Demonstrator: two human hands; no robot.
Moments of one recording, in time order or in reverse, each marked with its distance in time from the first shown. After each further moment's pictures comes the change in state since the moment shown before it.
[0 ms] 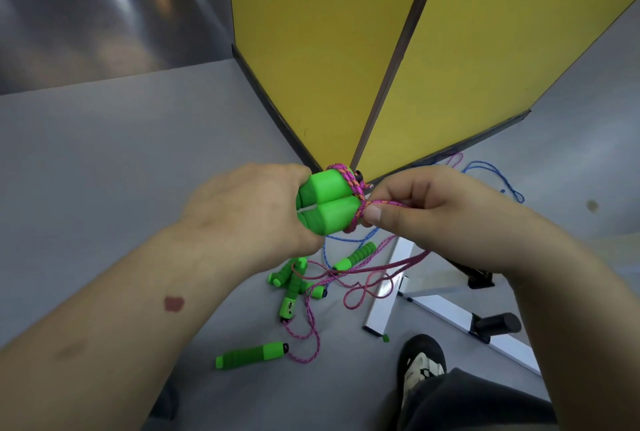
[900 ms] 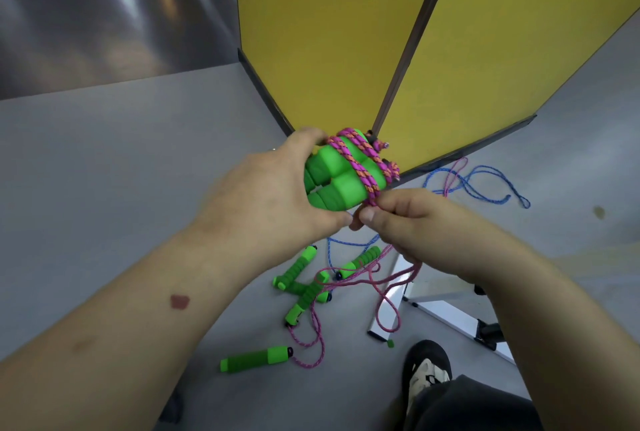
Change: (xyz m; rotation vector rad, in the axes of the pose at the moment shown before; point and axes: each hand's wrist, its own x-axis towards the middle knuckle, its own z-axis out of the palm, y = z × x) left_hand -0.001 0.001 -0.003 -0.339 0.151 0.019; right_hand 0.014 0.004 0.018 -0.077 0.021 0.205
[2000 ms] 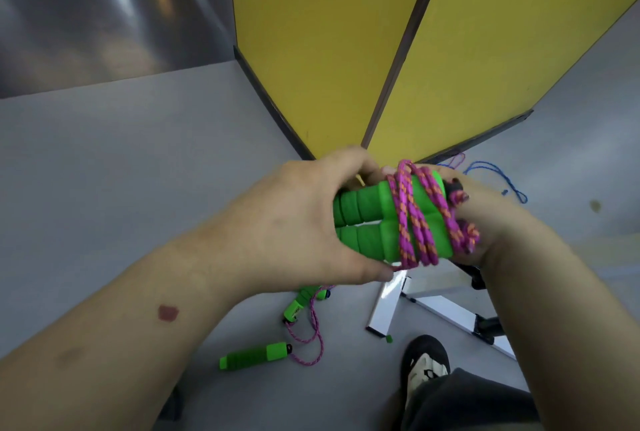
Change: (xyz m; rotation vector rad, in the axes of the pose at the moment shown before) left_hand -0.017 0.020 -0.009 -0.228 -0.275 0.228; right_hand 0.005 0.009 -0.011 1.156 -0.290 -0.053
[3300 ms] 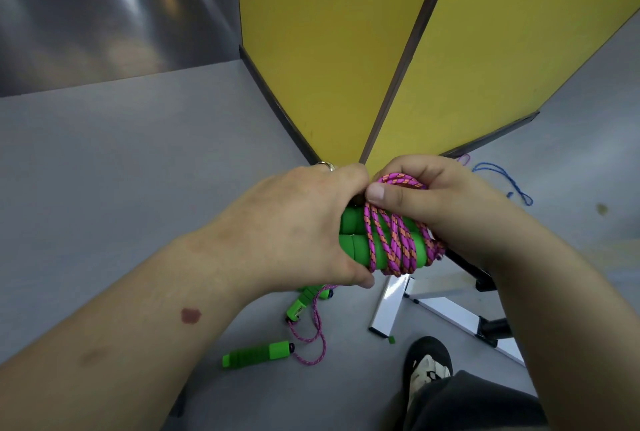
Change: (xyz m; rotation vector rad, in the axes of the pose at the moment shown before) left_hand 0.008 -0.009 0.005 0.360 -0.034 0.010; right_hand 0.000 0.000 0.002 -0.707 0.265 -0.189
